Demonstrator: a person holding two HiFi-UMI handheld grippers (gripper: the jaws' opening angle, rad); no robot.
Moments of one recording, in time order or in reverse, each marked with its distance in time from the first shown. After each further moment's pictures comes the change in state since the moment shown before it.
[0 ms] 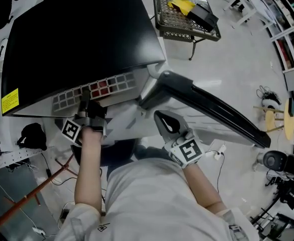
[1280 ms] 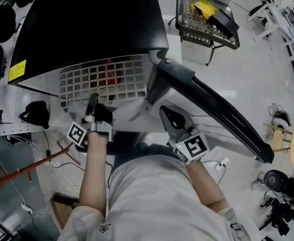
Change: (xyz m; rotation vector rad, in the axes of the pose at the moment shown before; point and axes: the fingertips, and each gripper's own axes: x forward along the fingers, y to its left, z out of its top) left arm -0.076 -0.005 -0.031 -0.029 -0.108 -0.024; right arm -0.014 -0.007 -0.014 0.029 -0.035 0.140
